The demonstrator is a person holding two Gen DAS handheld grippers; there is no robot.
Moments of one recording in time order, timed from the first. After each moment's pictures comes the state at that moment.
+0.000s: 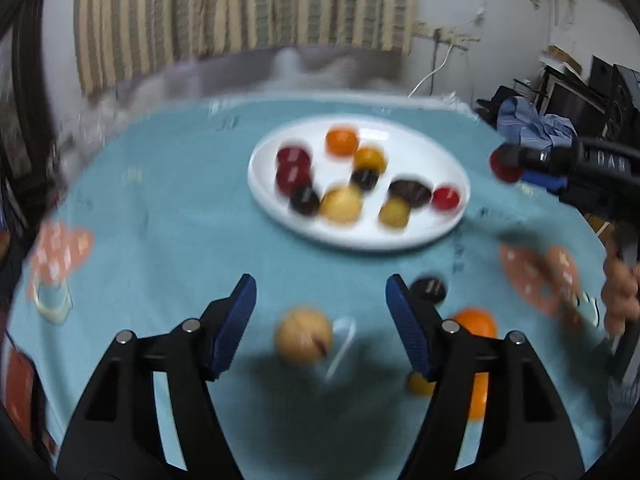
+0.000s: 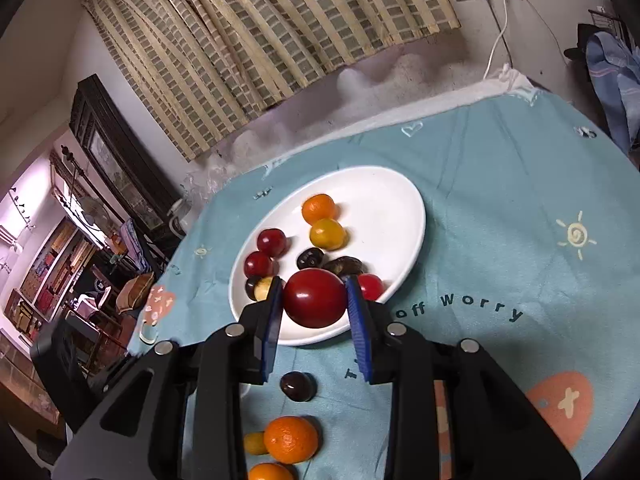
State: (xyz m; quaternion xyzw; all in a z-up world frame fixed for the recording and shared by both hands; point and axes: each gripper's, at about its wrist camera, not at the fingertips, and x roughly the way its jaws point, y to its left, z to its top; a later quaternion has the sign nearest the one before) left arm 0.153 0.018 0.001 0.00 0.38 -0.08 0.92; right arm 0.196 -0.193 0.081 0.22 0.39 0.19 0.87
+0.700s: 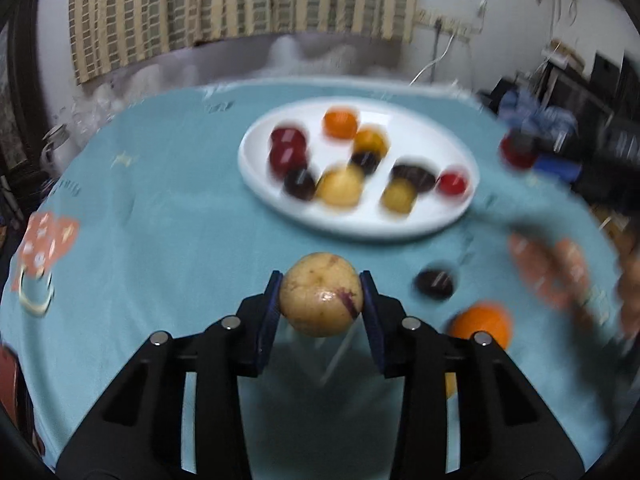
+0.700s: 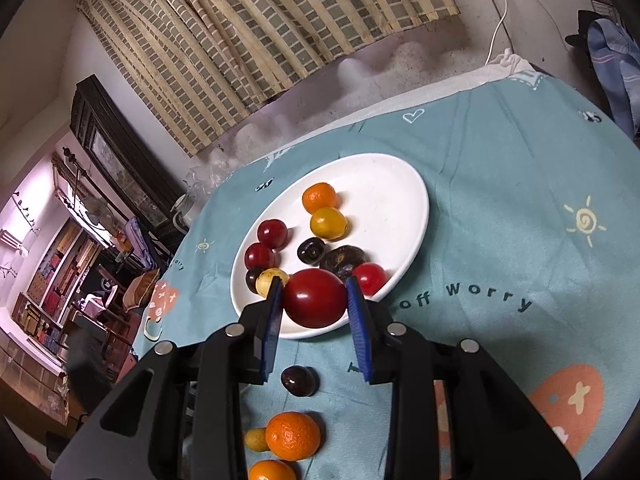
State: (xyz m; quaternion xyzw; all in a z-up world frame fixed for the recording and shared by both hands) left arm 0.166 0.009 -0.004 0.00 0.38 -0.09 0.92; right arm 0.195 -0.193 0.083 0.22 0.39 0.19 0.87
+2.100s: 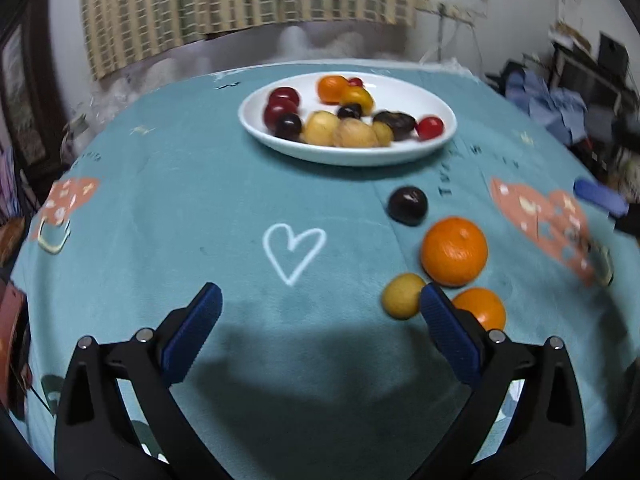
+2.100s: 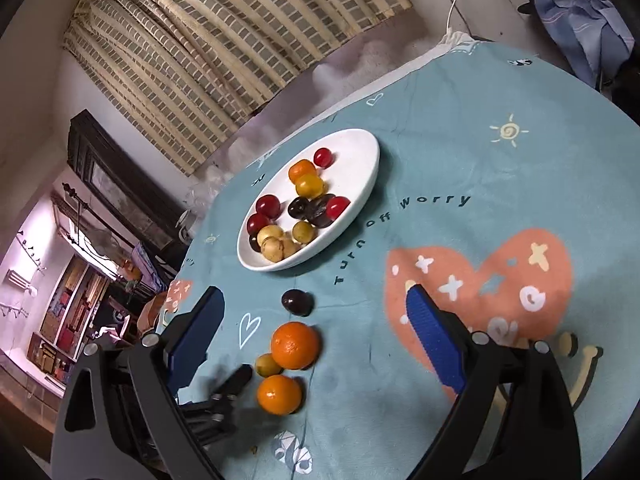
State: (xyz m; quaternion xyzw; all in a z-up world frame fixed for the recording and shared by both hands) left arm 0.106 -0.023 -0.031 0.05 0.40 -0.05 0.91; right arm 0.105 -0.223 0.071 0.28 0.38 0.16 0.87
